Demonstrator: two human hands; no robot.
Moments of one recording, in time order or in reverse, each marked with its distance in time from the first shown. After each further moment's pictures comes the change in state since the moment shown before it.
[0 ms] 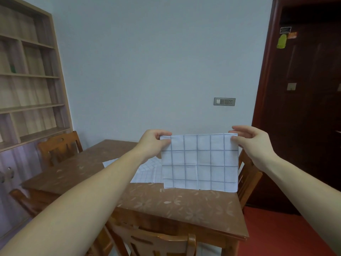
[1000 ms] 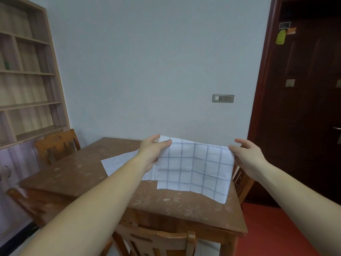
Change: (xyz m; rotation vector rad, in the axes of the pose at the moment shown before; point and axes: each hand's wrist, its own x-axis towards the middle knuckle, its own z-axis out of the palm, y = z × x) left_hand 0.000 -0.028 0.017 -0.428 0.081 -0.266; right_hand -0.013 0.030 0.019 0.205 0.065 0.397
